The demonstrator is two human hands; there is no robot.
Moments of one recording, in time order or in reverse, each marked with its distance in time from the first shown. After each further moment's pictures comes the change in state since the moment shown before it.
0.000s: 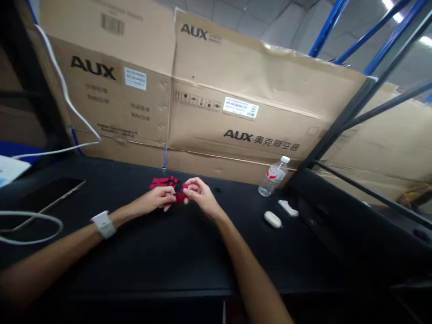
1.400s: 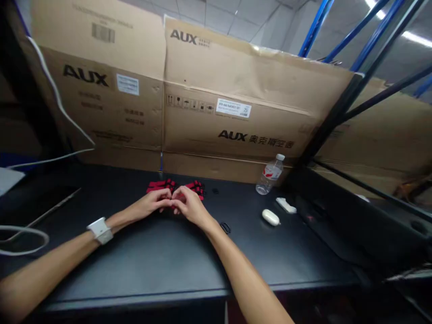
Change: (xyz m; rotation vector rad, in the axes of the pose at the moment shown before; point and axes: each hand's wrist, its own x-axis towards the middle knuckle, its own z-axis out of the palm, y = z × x) left_hand -0.002 -0.004 -0.003 0.138 0.022 0.073; right_hand -0.005 0.012 0.021 -0.397 -0.058 -0.055
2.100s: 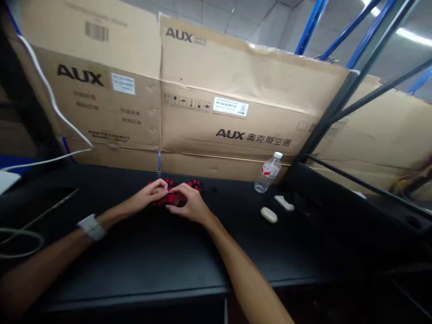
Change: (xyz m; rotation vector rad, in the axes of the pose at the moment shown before) left_hand 0.000 0.012 -0.011 -0.193 0.057 -0.027; right_hand -0.002 -0.012 -0.011 -0.325 0.076 -0.252
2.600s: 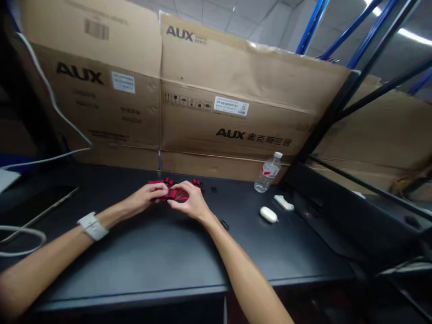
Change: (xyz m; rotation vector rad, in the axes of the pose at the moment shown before) left_hand 0.002 0.002 0.003 -0.045 0.046 -0.037; right_hand 0.001 0.011 0.004 0.015 0.076 0.080
